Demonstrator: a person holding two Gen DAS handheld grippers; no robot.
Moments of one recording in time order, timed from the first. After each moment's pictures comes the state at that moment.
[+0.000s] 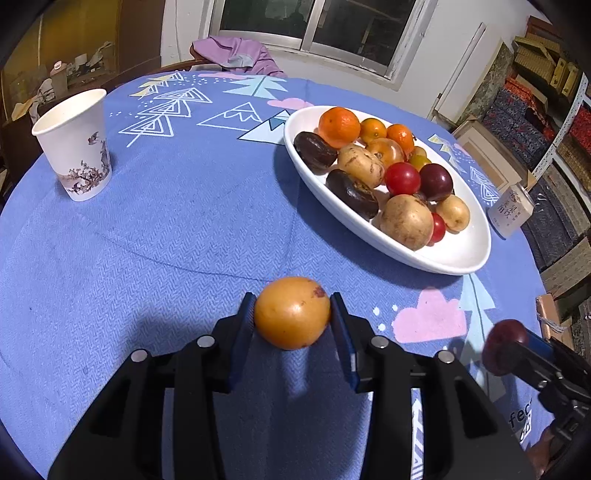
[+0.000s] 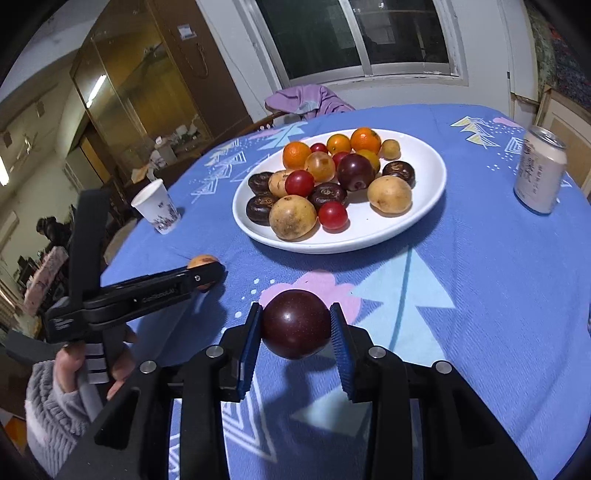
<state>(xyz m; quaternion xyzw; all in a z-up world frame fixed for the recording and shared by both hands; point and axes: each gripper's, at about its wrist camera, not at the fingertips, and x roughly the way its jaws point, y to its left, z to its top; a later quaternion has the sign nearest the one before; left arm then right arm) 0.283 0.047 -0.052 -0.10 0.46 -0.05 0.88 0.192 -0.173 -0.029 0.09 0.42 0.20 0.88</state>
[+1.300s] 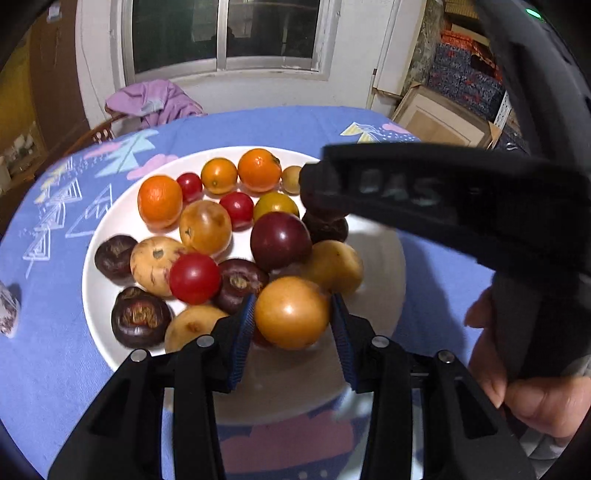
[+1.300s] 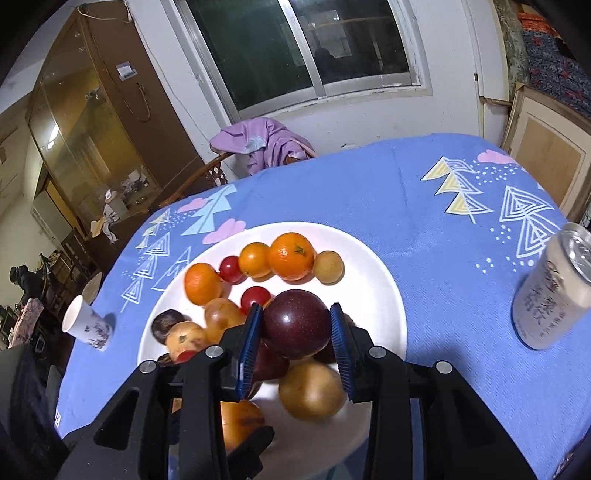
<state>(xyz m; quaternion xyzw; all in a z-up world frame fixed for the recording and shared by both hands) 0.353 -0.105 -0.028 0.02 0.42 -0.13 0.90 0.373 -0.208 -0.020 0.12 0.40 0.12 0.90</state>
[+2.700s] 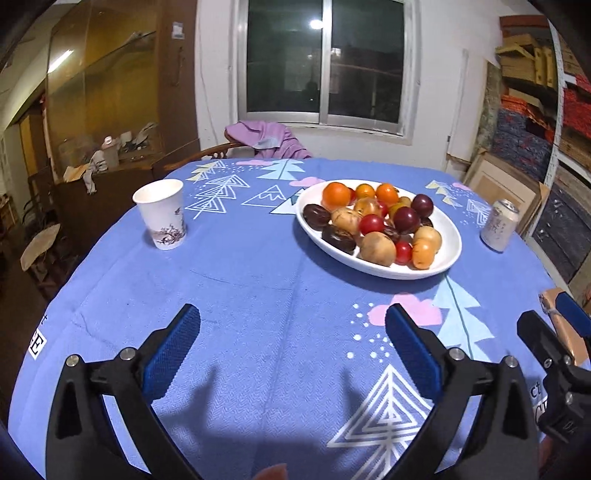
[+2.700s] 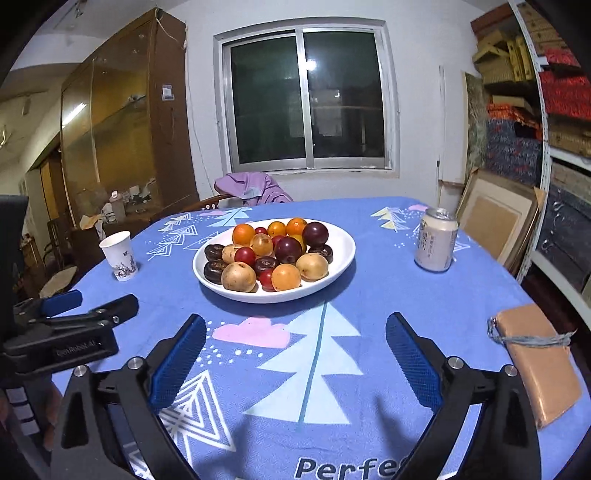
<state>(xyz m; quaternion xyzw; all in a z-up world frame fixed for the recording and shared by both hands) 0.167 0.021 0.010 -0.02 0.32 0.03 0.95 0.113 -0.183 0.002 0.03 0.25 0.05 0.97</state>
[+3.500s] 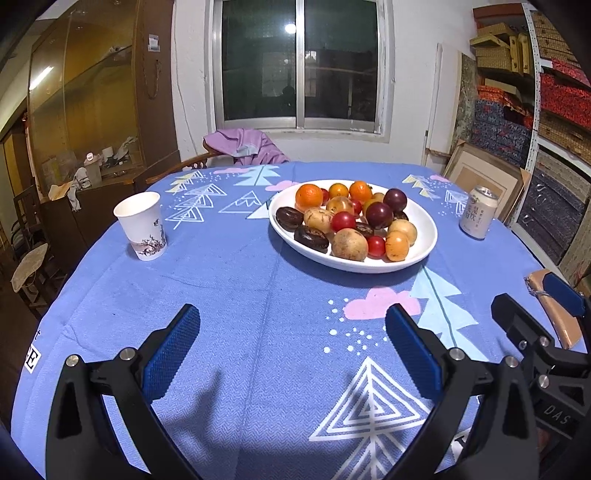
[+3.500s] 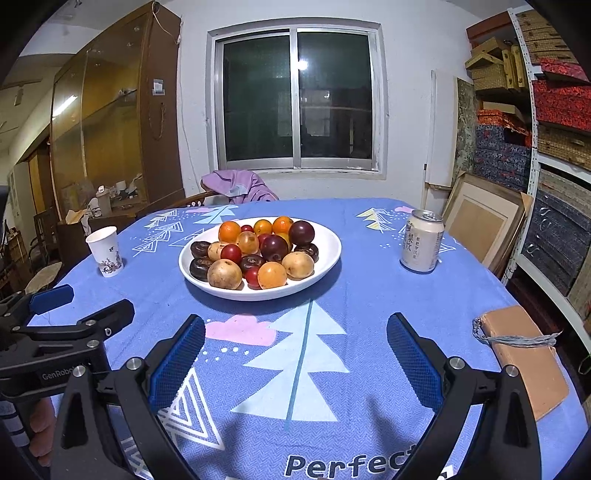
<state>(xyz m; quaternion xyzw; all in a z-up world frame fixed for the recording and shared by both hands) 0.159 -0.001 0.013 0.01 0.30 0.00 0.95 0.110 -0.179 0.001 0.01 0.25 0.02 0.97</state>
